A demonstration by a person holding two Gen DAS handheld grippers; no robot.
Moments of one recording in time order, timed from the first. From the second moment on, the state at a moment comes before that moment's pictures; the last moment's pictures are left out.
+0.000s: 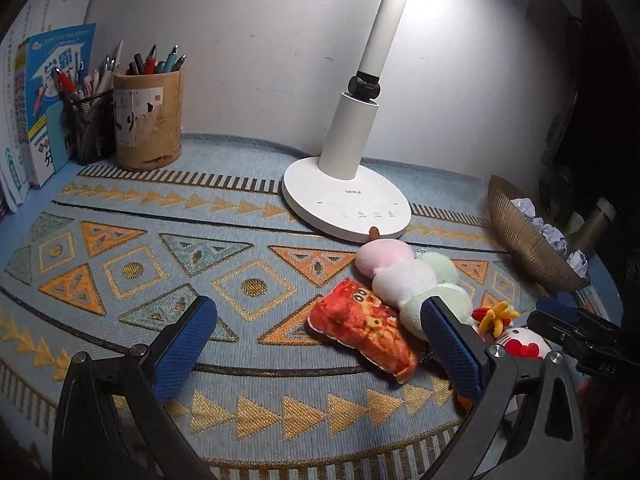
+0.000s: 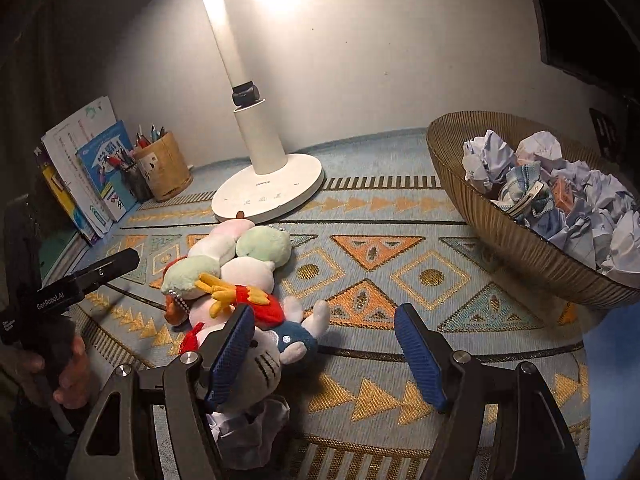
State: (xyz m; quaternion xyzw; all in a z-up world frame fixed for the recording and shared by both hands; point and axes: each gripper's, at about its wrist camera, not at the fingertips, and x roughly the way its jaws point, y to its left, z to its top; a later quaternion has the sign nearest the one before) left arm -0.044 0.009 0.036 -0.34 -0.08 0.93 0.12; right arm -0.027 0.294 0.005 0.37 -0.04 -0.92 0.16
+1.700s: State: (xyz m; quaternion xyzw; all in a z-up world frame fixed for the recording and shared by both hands) left arm -0.099 0.107 0.018 -0.44 0.15 0.87 0.19; right arm -0.156 0.249 0.008 0.52 0.02 -0.85 0.09
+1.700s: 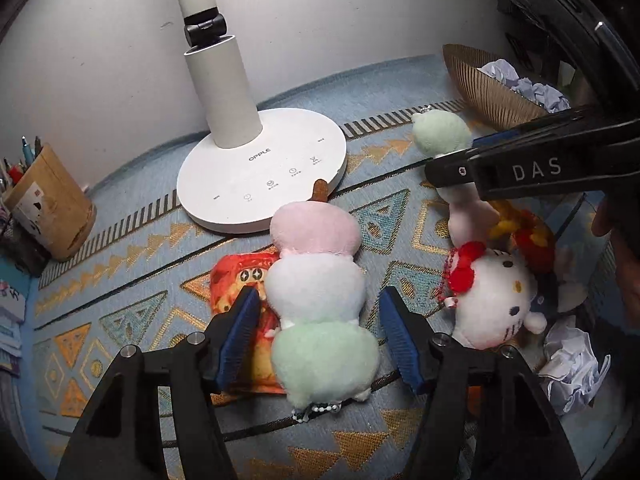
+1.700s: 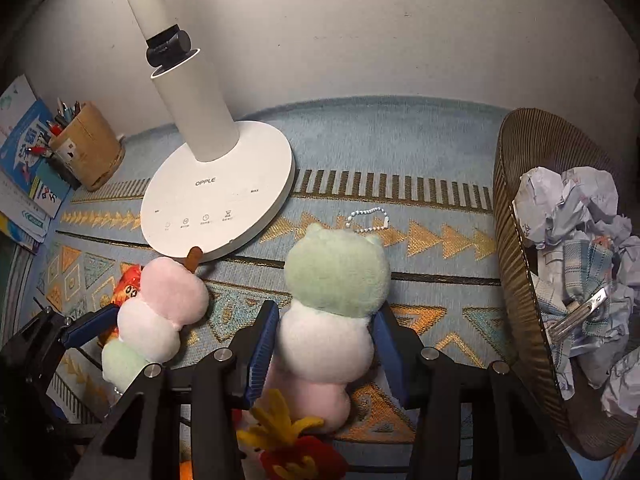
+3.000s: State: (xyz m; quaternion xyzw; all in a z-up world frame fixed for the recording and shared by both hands) left arm -0.091 0.171 0.148 -0.31 0.01 0.92 0.25; right arm -0.061 0.383 0.156 0.28 -0.06 -0.96 0.05
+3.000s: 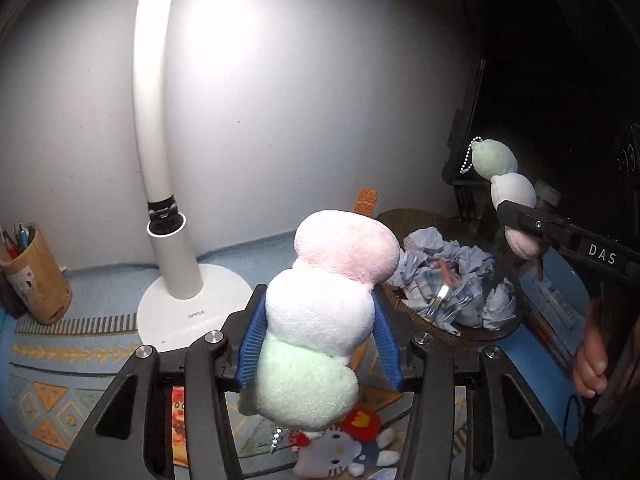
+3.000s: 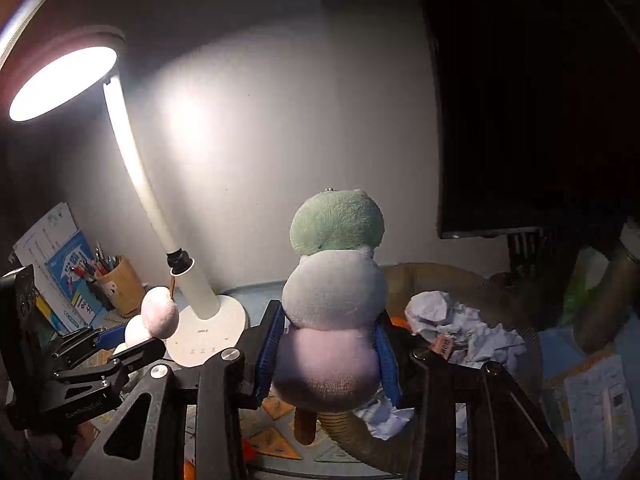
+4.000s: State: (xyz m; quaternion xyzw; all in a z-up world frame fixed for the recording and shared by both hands) left arm -0.137 0.290 0.117 -0.36 -0.05 0.88 0.31; right arm -0.095 0.500 0.082 0.37 -0.20 -0.90 0.06
